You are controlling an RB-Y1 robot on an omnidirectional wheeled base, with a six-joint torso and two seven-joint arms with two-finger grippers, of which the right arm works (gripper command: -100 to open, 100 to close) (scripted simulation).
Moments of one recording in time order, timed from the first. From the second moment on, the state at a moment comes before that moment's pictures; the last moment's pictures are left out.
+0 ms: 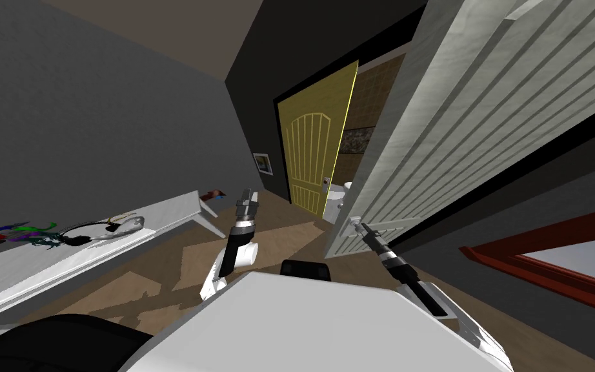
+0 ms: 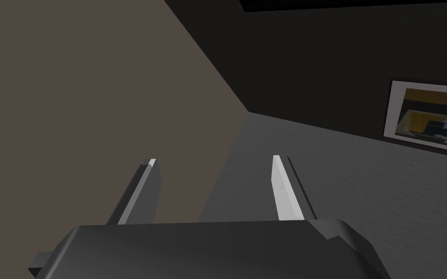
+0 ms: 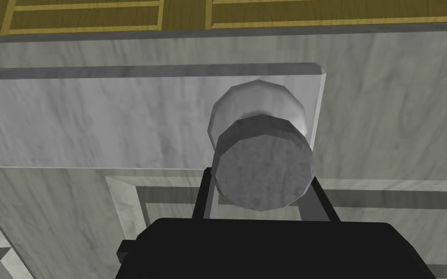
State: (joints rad) arm 0.37 -0.54 -0.04 -1.36 0.21 -0.68 -0.70
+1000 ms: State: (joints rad) arm 0.38 -0.60 -0.03 -1.31 0.22 -0.79 -0.74
